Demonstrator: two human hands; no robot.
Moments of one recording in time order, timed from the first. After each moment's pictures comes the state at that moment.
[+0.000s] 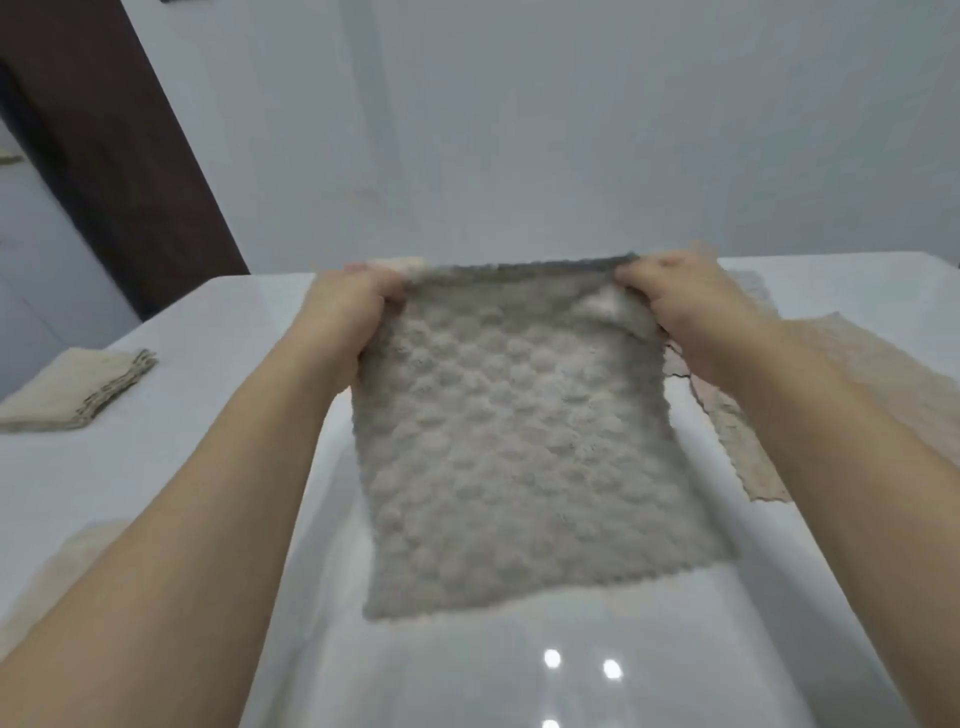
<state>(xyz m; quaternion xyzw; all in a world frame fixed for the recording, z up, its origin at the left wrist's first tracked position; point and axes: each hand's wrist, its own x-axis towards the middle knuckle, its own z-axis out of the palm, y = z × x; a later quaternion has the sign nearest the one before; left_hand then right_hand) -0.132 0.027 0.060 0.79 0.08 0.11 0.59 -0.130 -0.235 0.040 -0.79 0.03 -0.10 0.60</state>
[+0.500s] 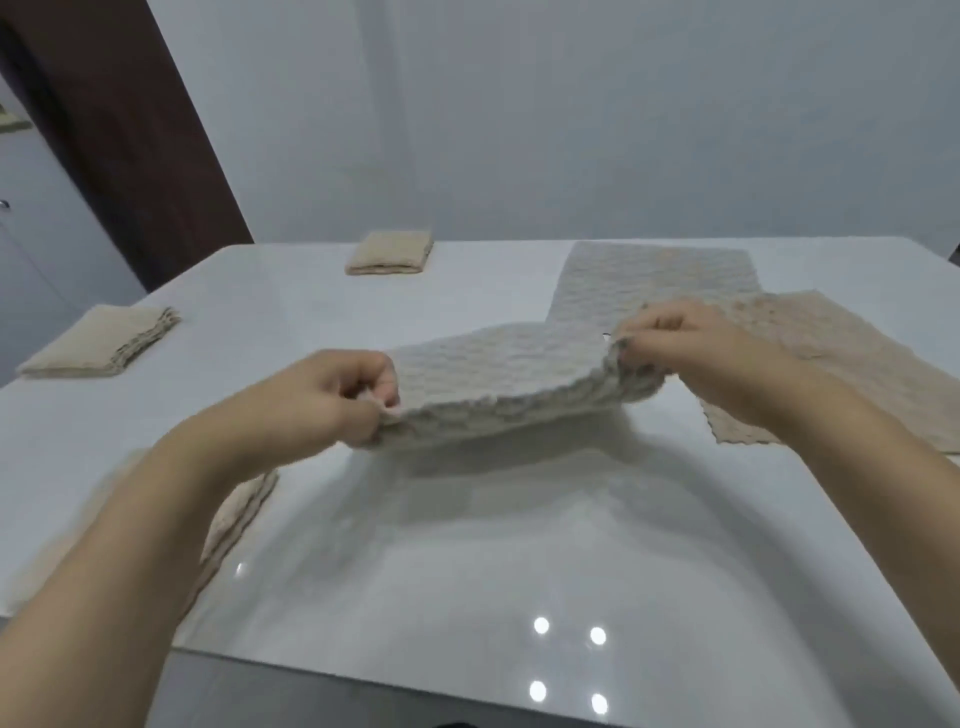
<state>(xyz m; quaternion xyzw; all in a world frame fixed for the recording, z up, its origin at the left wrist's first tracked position) -0.249 0.080 0.037 0.89 -0.15 -0.11 0.42 -0.219 -0.245 0.025 -0.83 -0.16 0.05 0.53</state>
